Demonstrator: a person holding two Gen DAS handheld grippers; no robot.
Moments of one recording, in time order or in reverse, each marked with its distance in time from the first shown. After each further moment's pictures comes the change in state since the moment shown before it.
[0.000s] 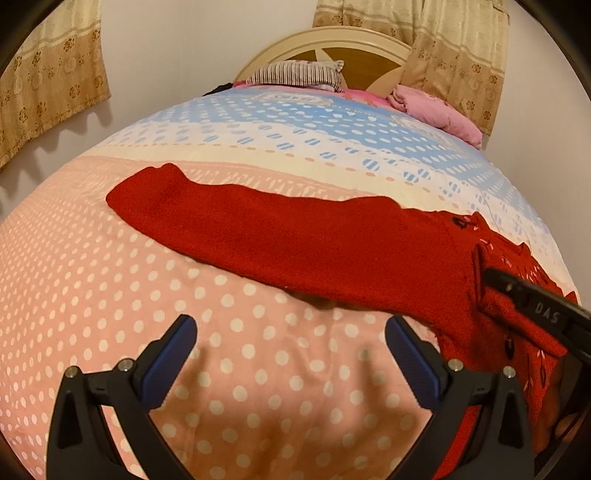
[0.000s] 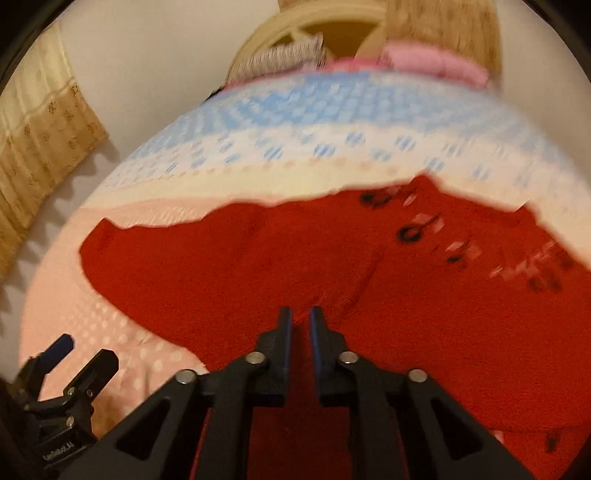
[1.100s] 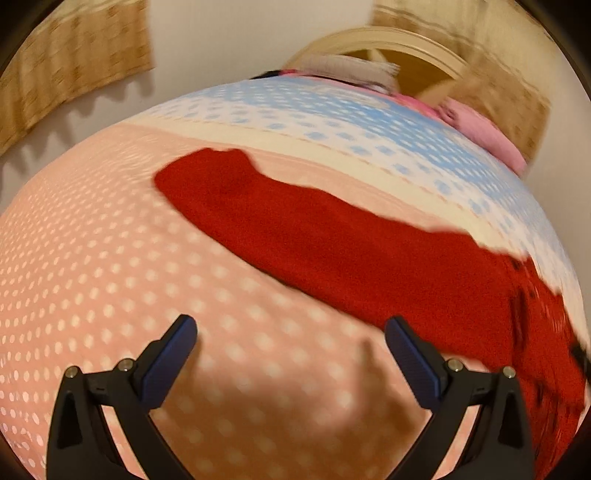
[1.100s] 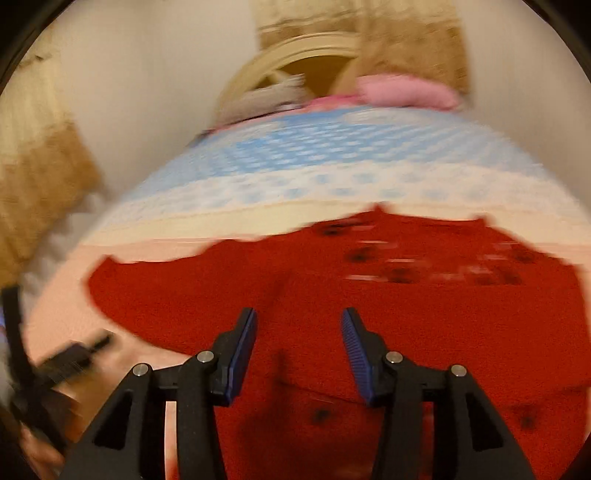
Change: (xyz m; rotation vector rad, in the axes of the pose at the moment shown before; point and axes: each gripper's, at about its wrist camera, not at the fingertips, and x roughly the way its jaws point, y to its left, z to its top) left arm 0.029 0.071 0.029 -0.177 0.028 0.099; right arm -0.047 -0.037 -0.018 0.074 -0.126 -0.073
